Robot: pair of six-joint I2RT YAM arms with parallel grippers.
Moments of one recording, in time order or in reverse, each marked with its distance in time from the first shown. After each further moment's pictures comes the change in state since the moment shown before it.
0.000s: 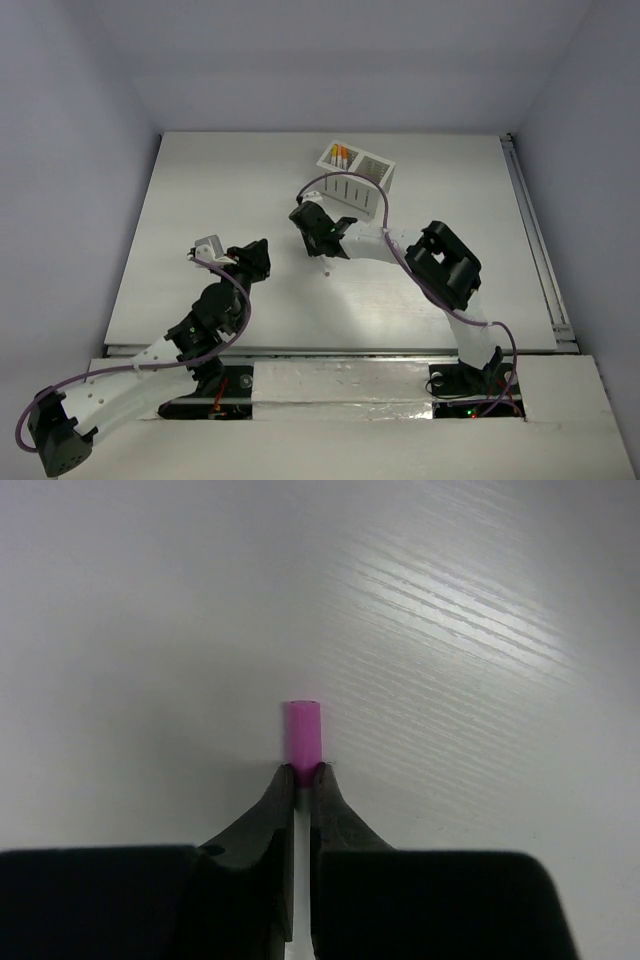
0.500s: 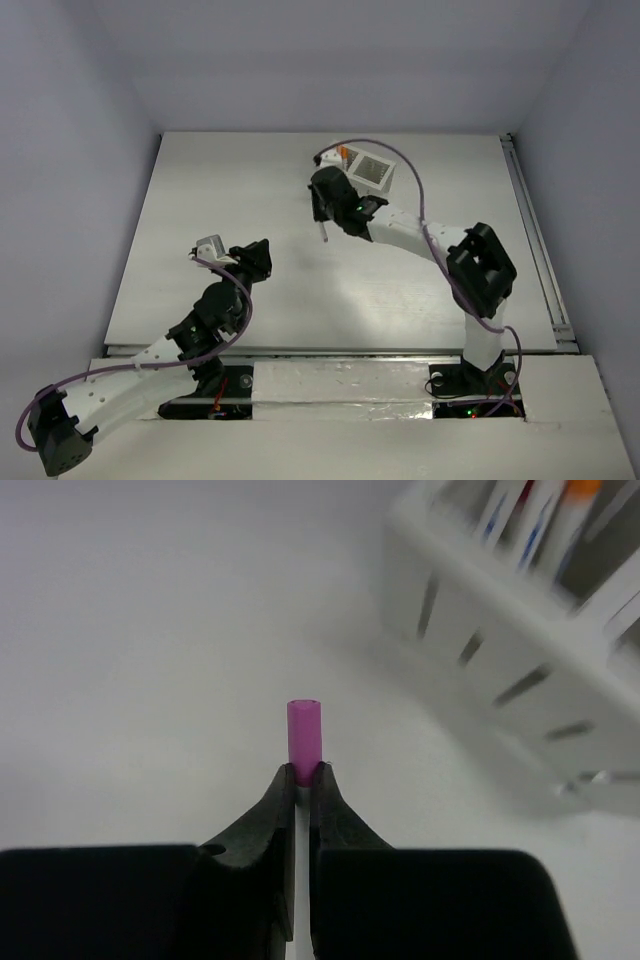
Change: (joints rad) left arm 0.000 0.013 0.000 -0.001 -0.003 0.000; right arm -0.082 -0.190 -0.008 0.105 -0.034 -0.017
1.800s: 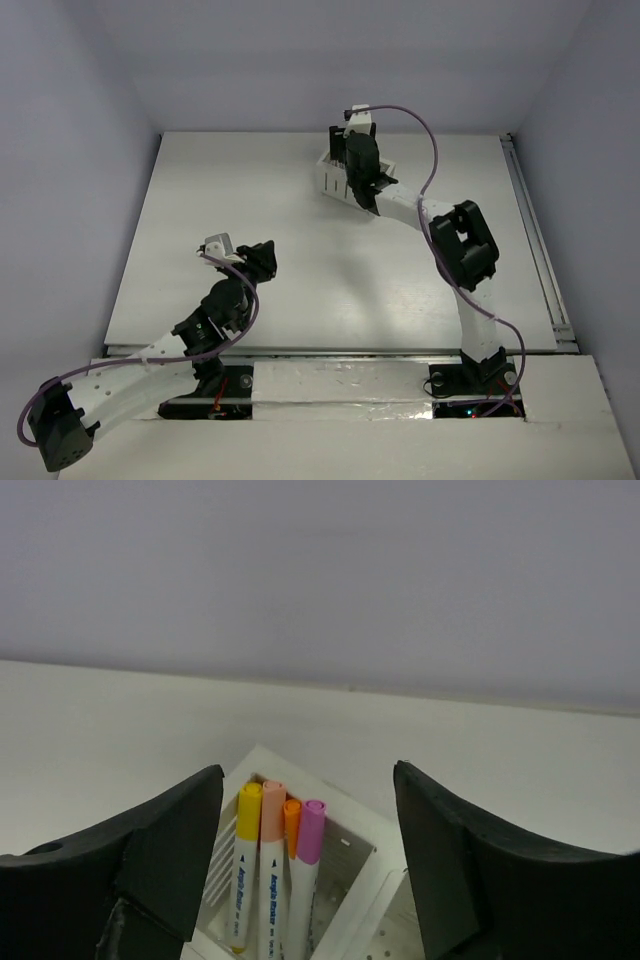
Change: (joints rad) left arm 0.000 0.062 -0.001 0.019 0.020 -0.001; right arm -0.232 0.222 0.146 0.658 0.172 -0.371
